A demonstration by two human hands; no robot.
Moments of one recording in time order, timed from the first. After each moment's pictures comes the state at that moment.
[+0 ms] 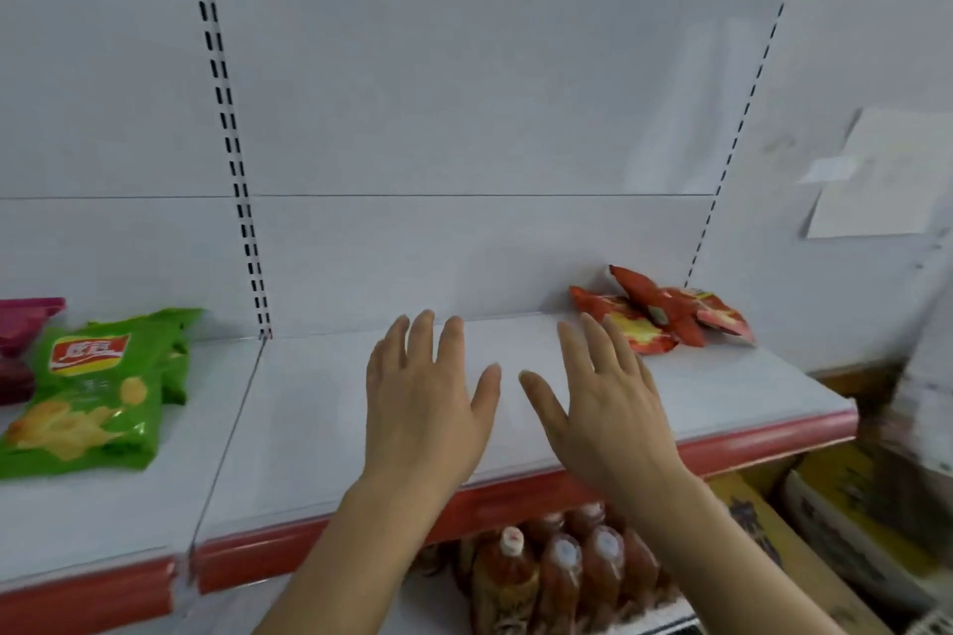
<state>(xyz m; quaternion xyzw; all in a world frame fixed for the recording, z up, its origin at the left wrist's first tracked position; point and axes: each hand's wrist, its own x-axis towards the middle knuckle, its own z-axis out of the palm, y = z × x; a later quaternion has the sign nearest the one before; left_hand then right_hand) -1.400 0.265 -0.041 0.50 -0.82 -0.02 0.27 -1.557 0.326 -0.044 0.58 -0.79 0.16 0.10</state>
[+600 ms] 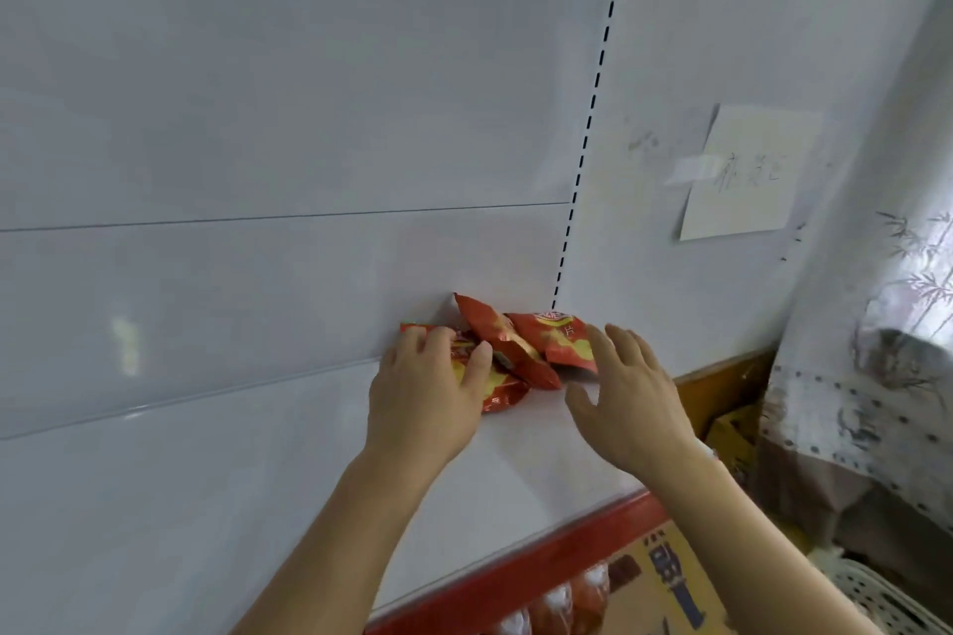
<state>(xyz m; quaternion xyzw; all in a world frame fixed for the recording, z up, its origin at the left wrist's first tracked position) -1.647 0.209 -0.046 0.45 -0.83 -0.19 0.27 -1.827 0.315 -0.055 0.48 -0.86 0.16 0.07</state>
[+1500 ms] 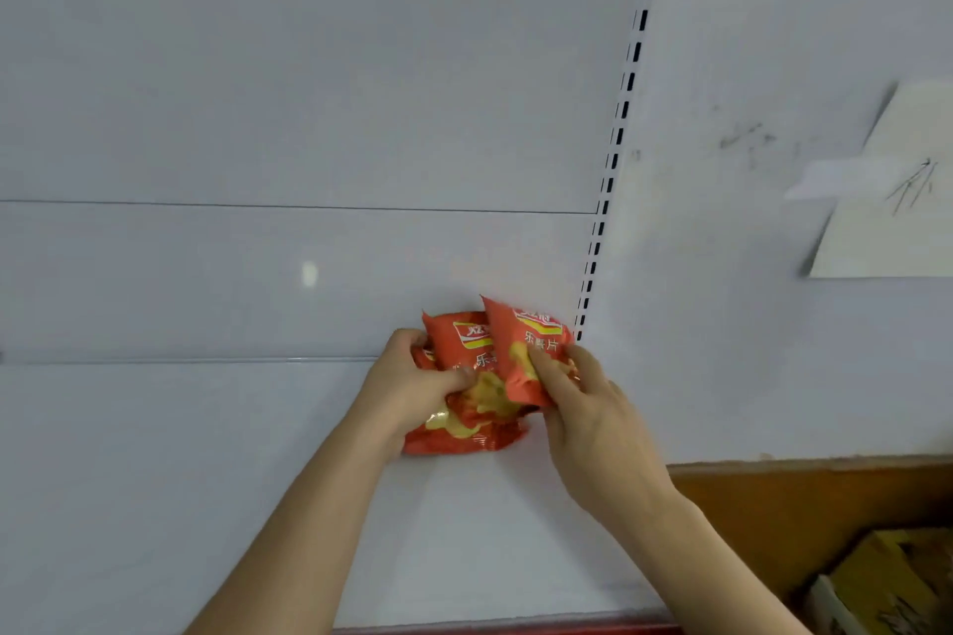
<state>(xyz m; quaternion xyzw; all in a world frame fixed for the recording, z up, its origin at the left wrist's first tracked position) -1.747 0.173 -0.062 0.58 -0.55 -0.47 0.38 -1.932 0.258 -0.080 0.69 -0.69 0.23 0.02</state>
